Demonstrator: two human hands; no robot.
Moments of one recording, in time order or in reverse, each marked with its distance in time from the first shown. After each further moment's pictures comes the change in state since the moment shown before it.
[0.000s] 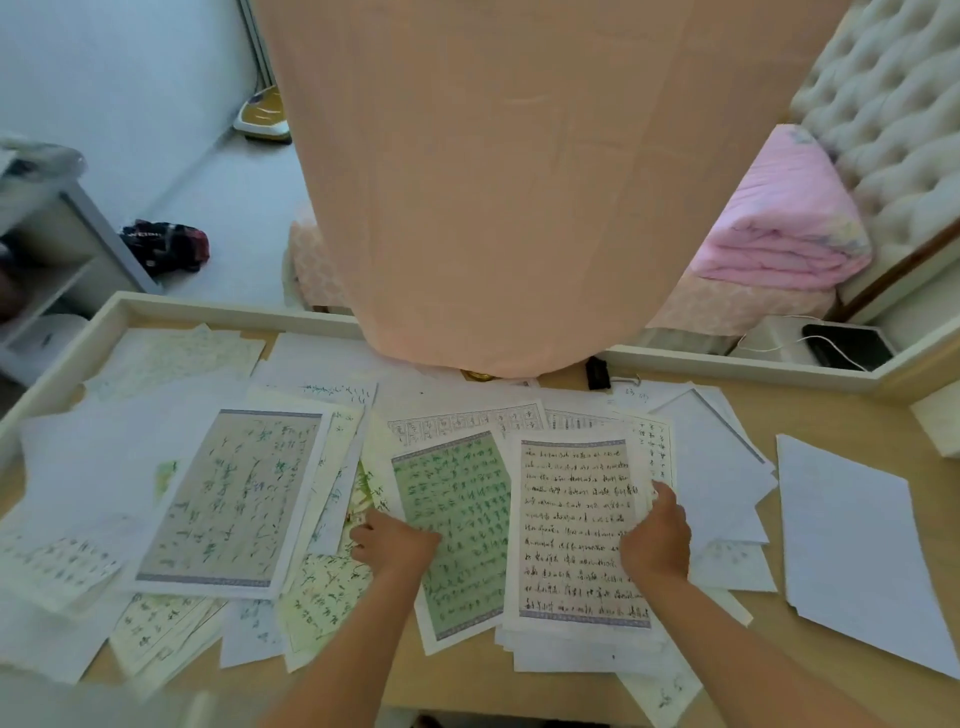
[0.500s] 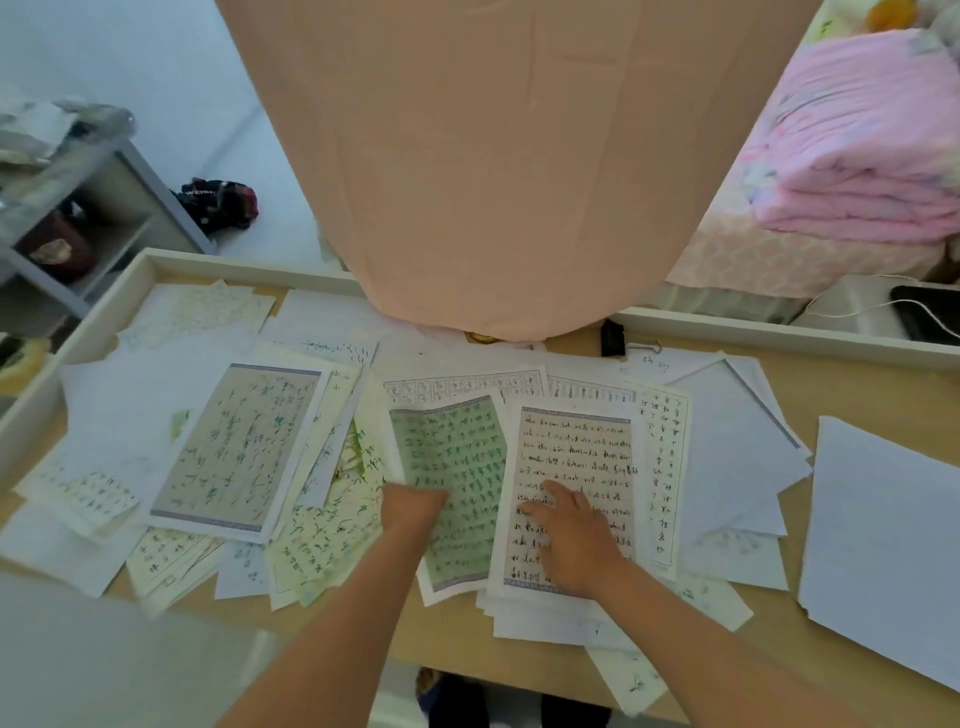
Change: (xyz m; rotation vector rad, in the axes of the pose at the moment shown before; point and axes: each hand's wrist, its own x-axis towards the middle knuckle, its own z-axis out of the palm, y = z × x) left_hand -0.020 0.018 0.045 -0.415 -0.038 -0.113; right_hand -0.002 0.007 0.035 -0.486 -0.635 -0.674
